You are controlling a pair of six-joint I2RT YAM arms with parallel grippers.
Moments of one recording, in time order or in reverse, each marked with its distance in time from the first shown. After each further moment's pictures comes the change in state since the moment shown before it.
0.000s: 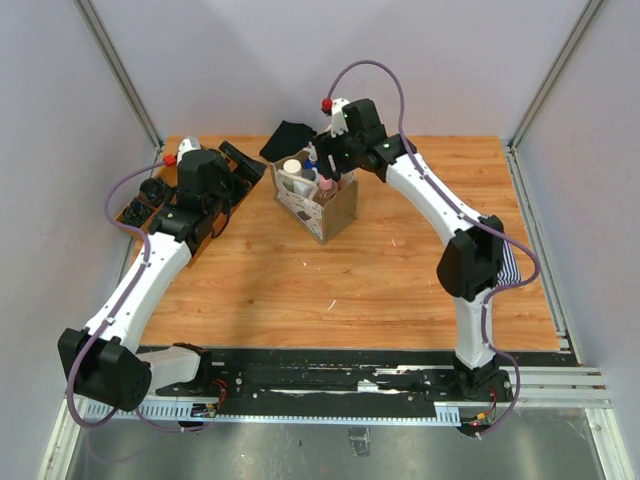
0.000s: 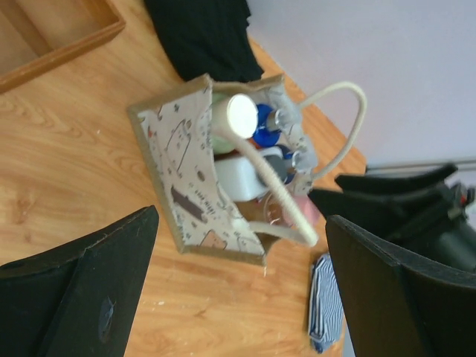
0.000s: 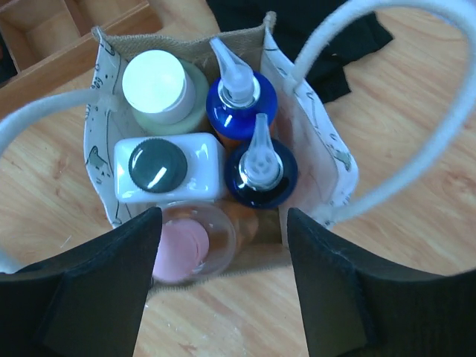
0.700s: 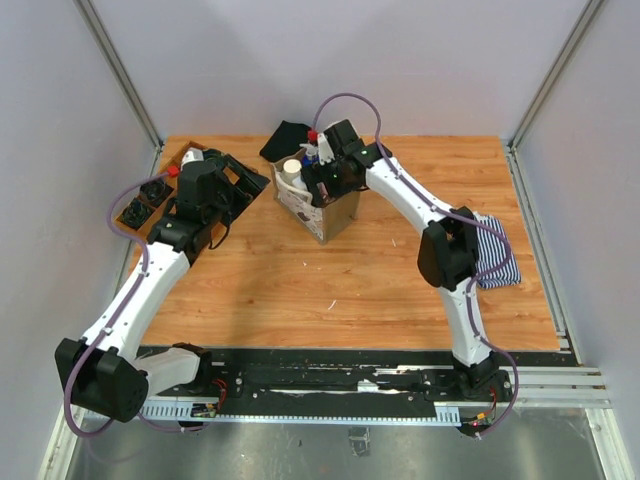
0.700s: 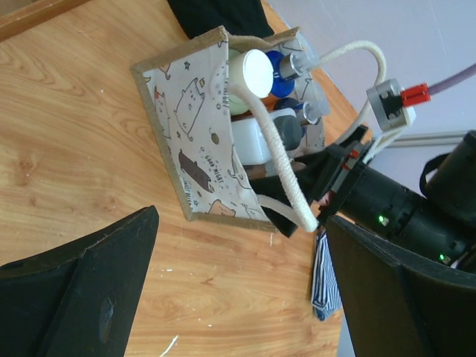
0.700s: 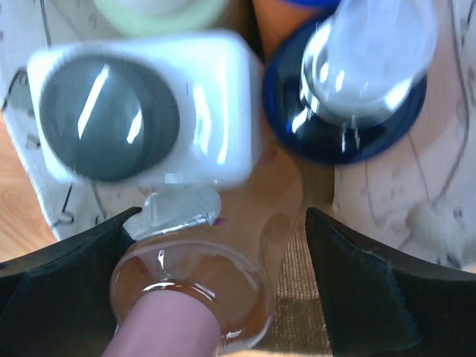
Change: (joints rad) left arm -0.002 -0.066 -0.094 -0.037 0.079 -0.016; right arm 0.030 0.269 0.176 -0.254 -0.075 0.010
